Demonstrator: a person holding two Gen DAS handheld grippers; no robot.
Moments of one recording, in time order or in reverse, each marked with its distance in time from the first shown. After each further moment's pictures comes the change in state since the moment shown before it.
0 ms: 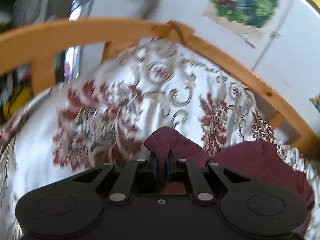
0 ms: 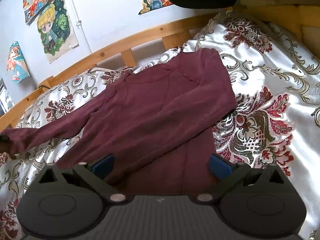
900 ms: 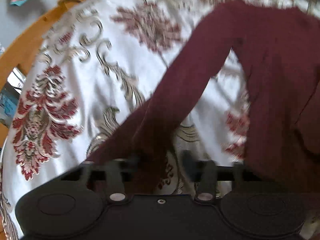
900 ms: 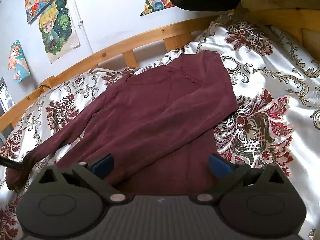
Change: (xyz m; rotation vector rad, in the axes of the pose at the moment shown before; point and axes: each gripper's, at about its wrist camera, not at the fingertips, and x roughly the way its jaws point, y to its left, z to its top) left arm 0.063 -0.079 -0.105 0.820 0.317 0.129; right arm -0.002 0.003 0.000 -0.006 -0.001 -0.006
